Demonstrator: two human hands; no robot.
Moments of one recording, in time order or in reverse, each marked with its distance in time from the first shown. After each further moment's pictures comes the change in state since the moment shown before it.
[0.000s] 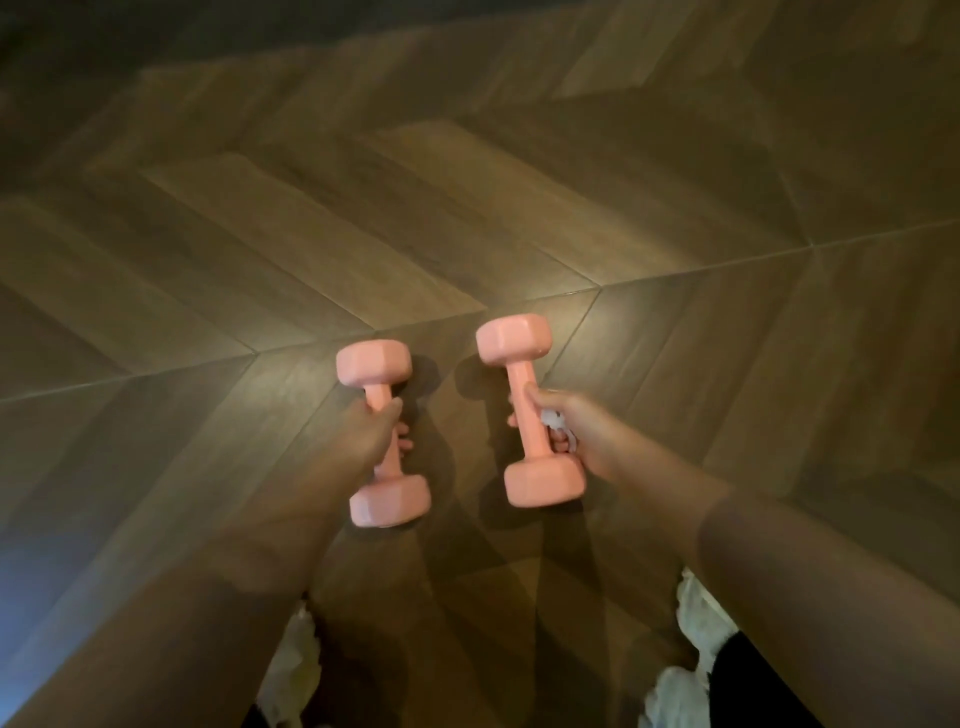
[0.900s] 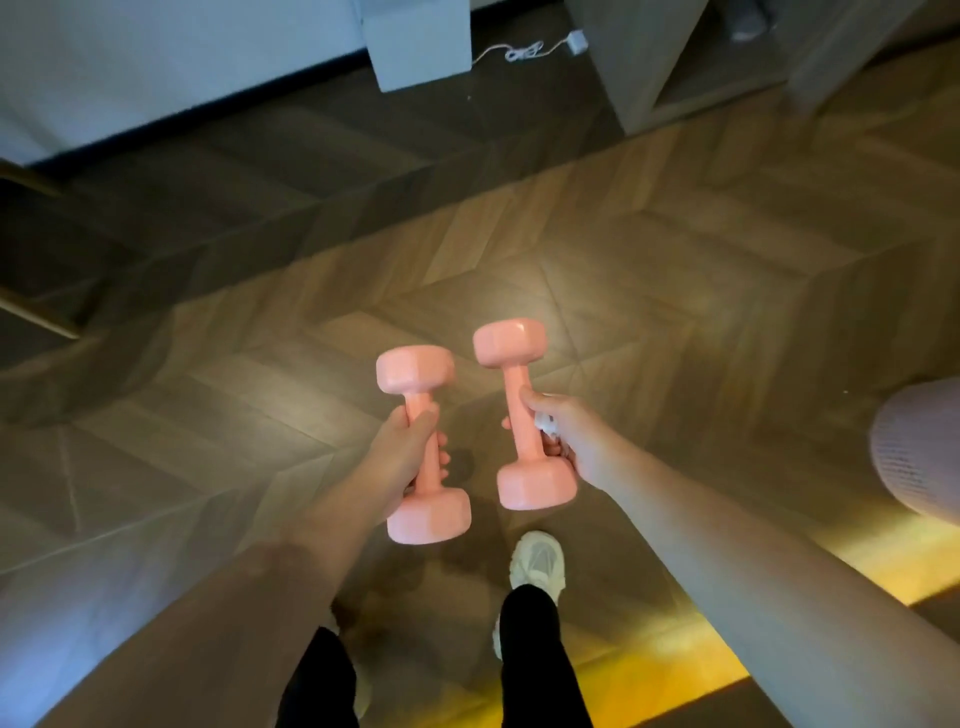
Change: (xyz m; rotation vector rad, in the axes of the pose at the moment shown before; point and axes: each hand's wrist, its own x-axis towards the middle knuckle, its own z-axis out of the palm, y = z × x) left_hand -0.347 0.342 0.074 -0.071 -0.291 0.034; right_hand -0.344 -0.274 -0.148 0.091 0.085 0.040
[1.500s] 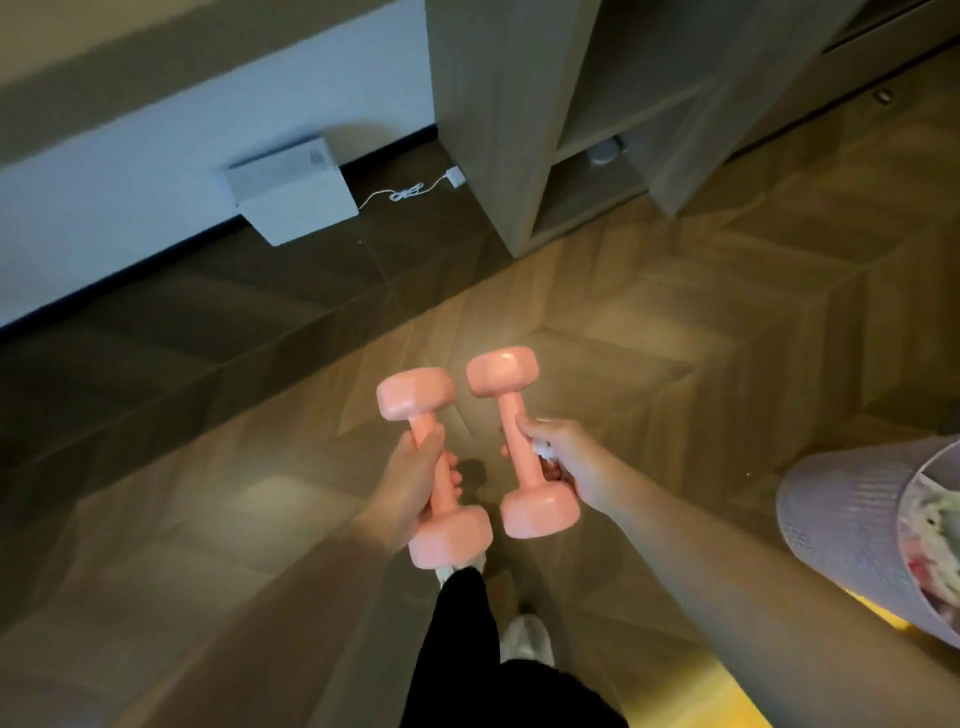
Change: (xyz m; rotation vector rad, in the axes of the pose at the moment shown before) left_hand 0.056 0.253 0.195 -0.058 -0.125 -0.016; right_hand -0.010 -0.235 -0.182 0.153 0.084 -0.018
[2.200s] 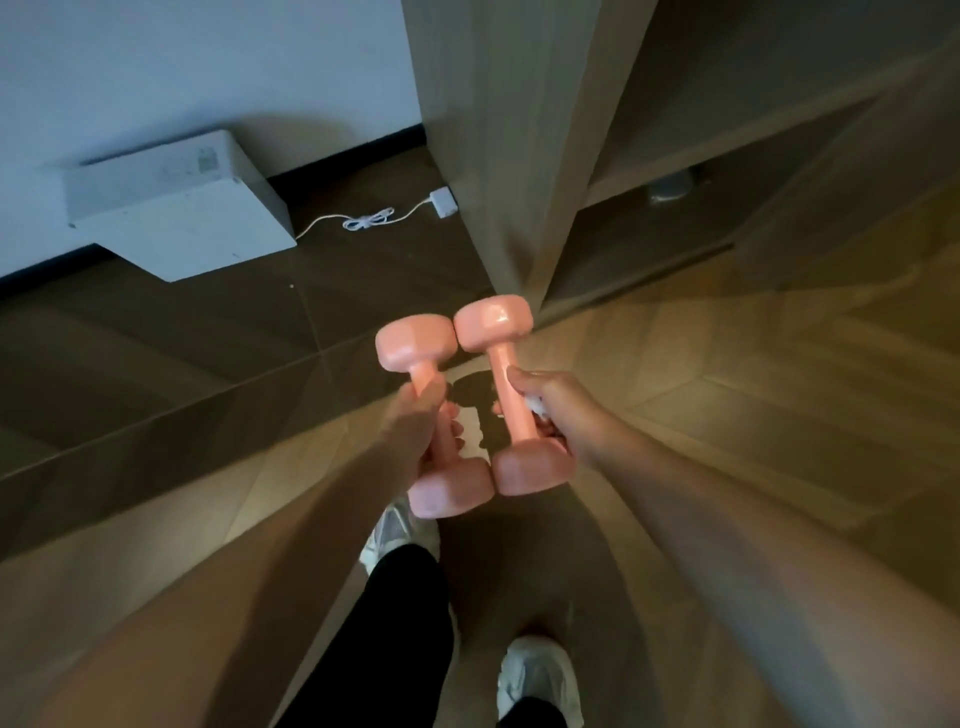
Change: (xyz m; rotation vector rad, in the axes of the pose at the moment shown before) left_hand 0.404 0.117 0.138 -0.065 0.155 0.004; right_hand 0.374 -0.193 -0.125 -0.192 -0.031 -0.152
